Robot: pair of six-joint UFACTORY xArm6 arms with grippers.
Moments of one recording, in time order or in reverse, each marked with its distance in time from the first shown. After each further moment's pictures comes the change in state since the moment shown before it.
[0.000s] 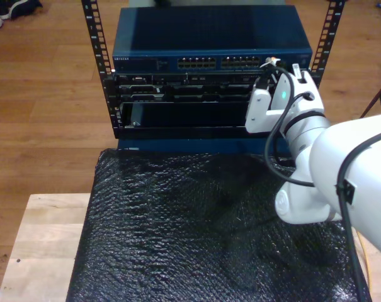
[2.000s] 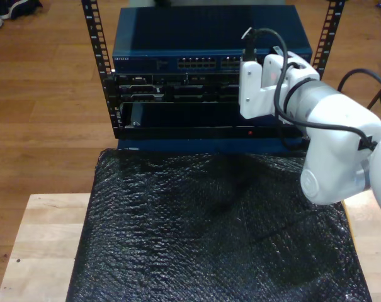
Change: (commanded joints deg) left arm 0.0 0.0 0.0 0.0 0.0 0.0; right arm -3.5 -18.3 5.1 -15.7 28.8 9.1
